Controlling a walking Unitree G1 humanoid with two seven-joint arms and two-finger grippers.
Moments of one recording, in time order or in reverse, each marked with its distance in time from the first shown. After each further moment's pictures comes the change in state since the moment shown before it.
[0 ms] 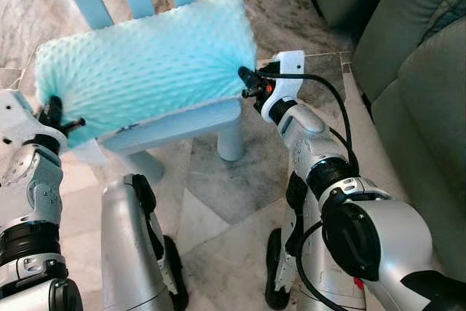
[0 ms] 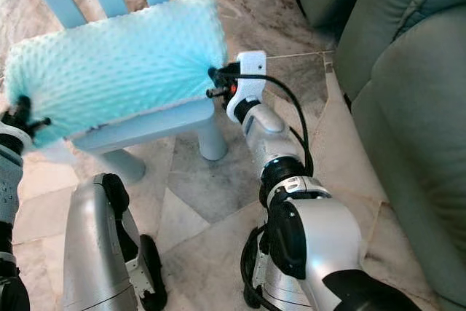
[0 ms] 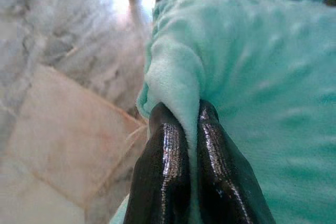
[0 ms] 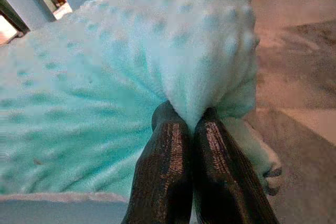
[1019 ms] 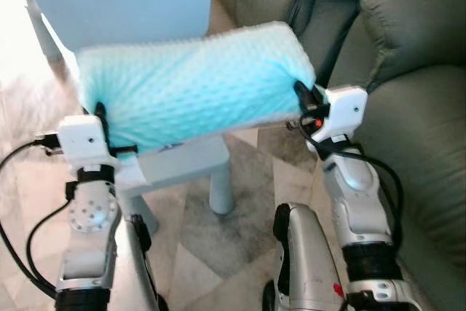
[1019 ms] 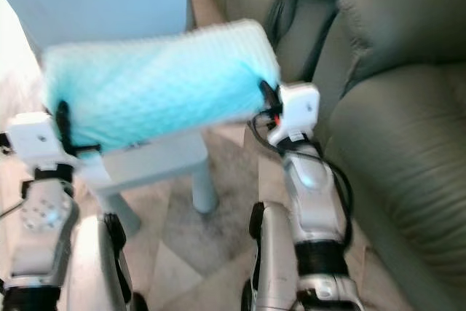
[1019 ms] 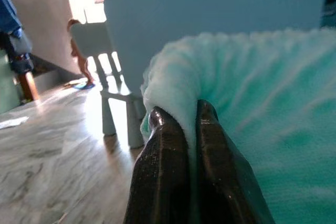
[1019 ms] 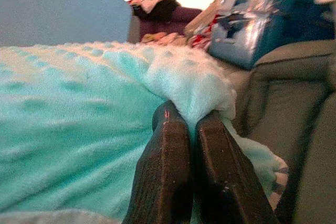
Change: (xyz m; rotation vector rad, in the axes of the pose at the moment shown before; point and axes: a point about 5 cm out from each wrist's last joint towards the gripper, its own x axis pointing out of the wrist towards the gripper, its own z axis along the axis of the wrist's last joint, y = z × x) left arm -0.076 -0.078 -0.034 0.372 -0.240 -0.114; right arm -0.098 -0.024 0.001 -0.319 -0.183 -0.265
